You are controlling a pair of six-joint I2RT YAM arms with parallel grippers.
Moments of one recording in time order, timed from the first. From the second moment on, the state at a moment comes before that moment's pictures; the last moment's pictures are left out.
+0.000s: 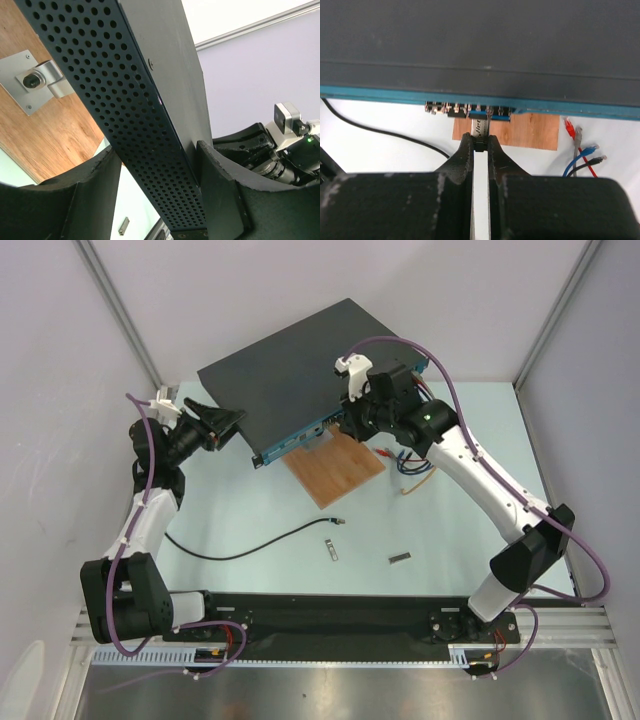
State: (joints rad) left arm 0.14 1.27 0.83 0.44 0.80 -1.16; right arm 0.66 1.63 1.76 -0.68 -0.09 -0.02
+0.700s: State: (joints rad) left arm 0.14 1.28 0.83 0.44 0.80 -1.16; right arm 0.65 1.62 1.73 -0.61 -0.18 -0.07
